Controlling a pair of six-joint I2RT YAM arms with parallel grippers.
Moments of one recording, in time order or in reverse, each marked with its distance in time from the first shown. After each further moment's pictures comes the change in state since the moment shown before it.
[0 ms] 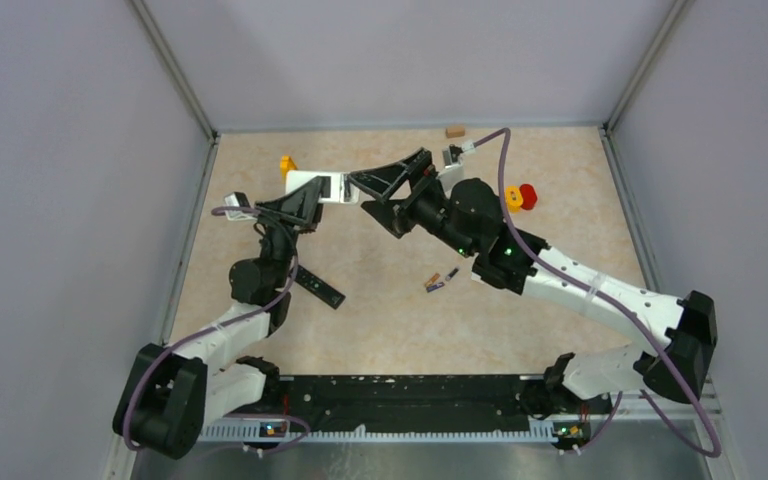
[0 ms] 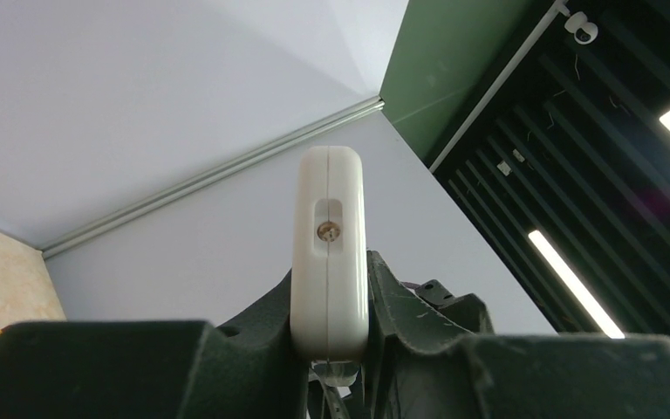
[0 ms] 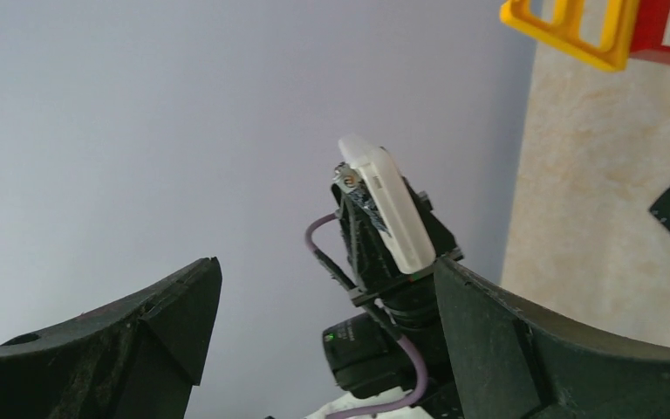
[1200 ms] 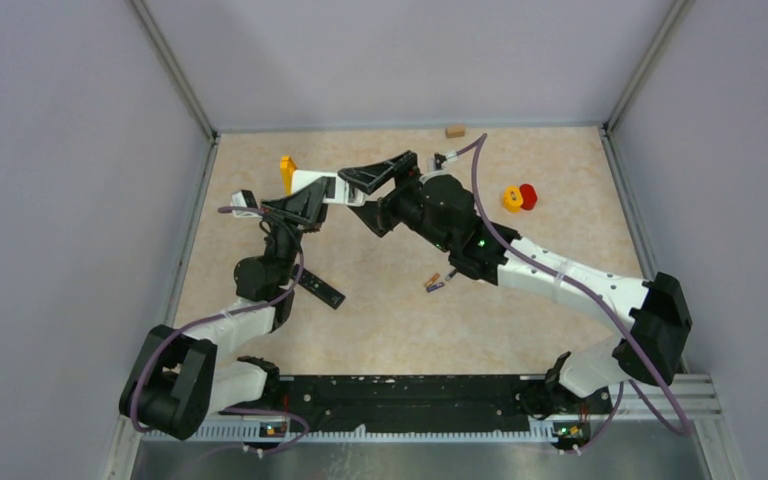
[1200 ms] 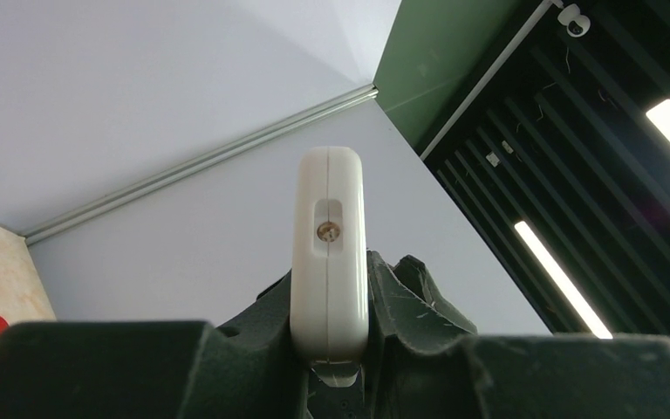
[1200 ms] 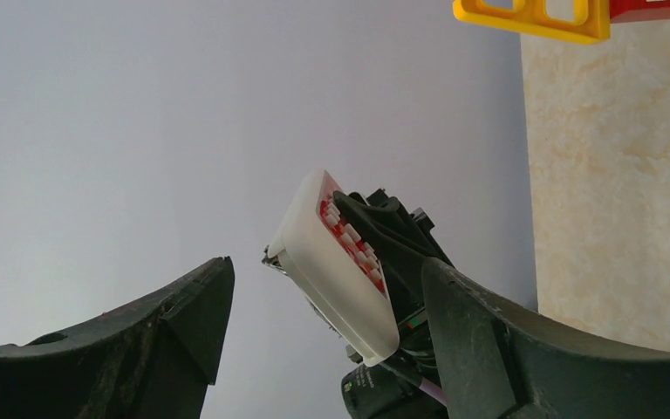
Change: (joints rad) left arm 0.001 0.114 0.002 0.122 0.038 -0.037; right arm -0.010 0.154 0.046 0.037 0.025 0.235
